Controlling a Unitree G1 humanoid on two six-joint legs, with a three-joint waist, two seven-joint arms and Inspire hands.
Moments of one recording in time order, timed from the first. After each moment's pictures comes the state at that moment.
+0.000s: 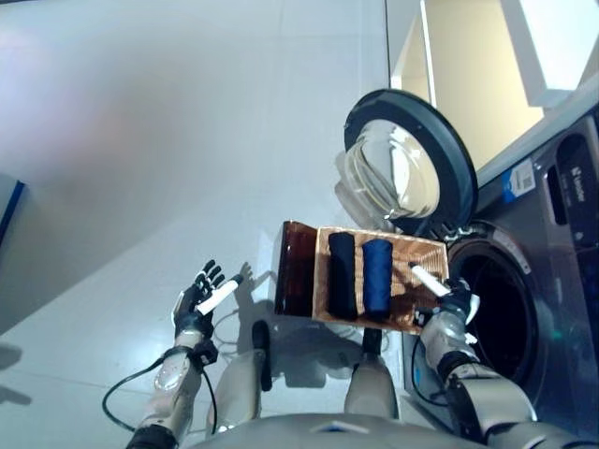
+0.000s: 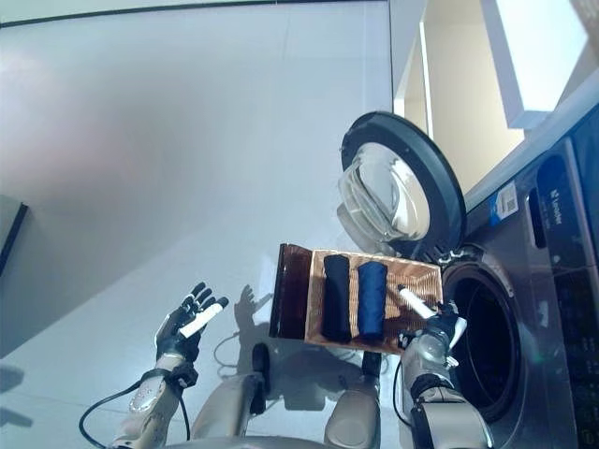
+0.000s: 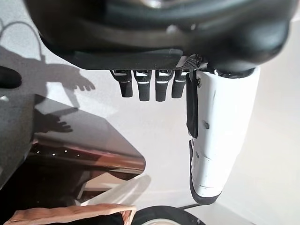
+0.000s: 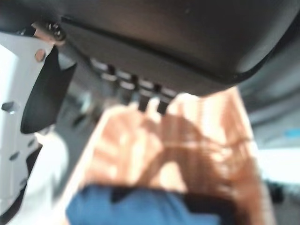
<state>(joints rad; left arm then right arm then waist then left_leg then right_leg) 0.15 0.24 -0.19 0.52 -0.60 -0.27 0.04 -0.37 -0.29 0.03 1.24 0.41 -0.21 -0.37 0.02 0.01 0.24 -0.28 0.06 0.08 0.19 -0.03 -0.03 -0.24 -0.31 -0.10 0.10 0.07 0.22</state>
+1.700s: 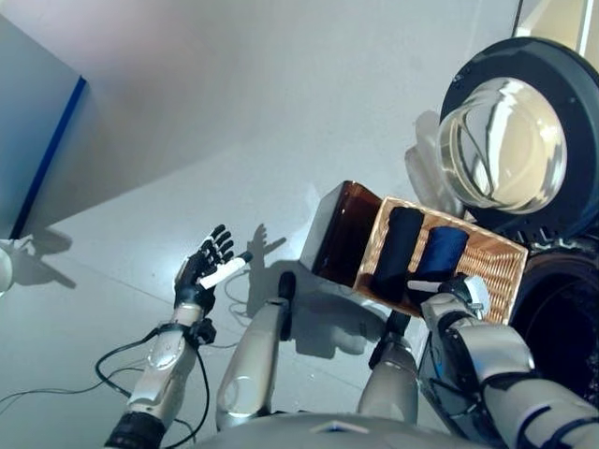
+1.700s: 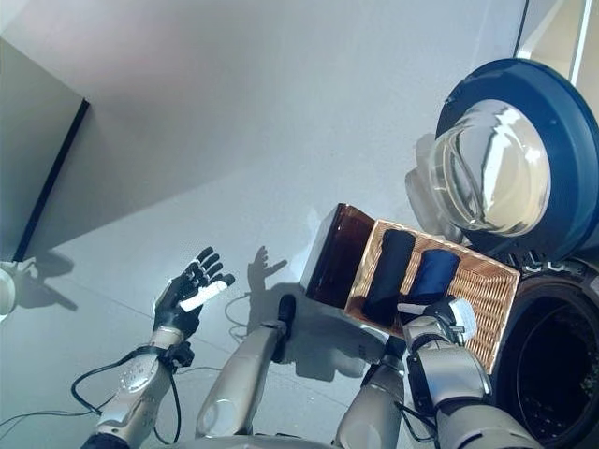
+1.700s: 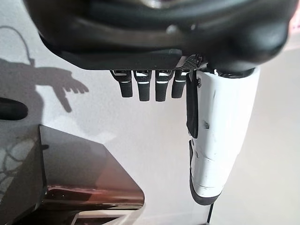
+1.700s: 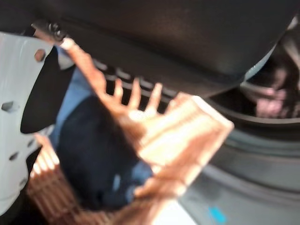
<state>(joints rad) 0.13 0.36 -0.22 0.23 -0.59 -0.25 0.03 -0.65 -0.33 0.02 1.55 -0.01 0.09 -0.57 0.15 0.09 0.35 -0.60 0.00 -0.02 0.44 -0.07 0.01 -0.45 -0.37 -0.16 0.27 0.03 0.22</state>
